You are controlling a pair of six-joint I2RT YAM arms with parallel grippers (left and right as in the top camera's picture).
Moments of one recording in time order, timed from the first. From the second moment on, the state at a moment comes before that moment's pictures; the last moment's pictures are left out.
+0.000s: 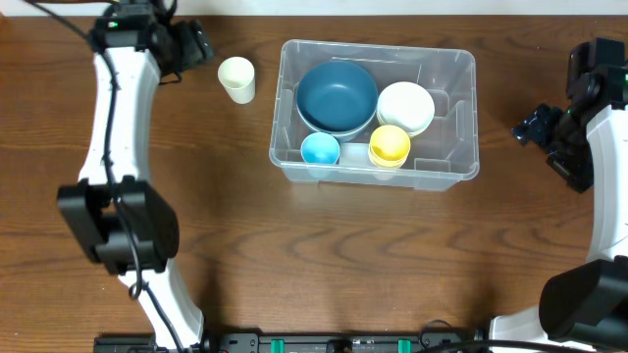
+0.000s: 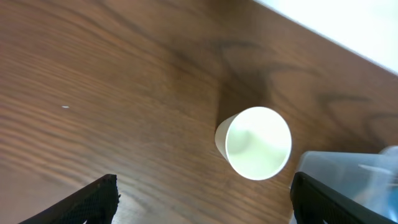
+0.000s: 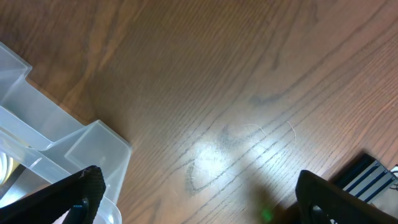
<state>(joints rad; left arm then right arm) 0.05 2.06 1.99 -0.96 0.03 -0.37 -0.21 1.68 1.64 -1.42 0.16 0.70</state>
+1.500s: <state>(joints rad) 0.02 2.26 1.99 -1.00 0.10 -0.35 -0.21 1.68 1.64 -1.42 0.16 0.70</state>
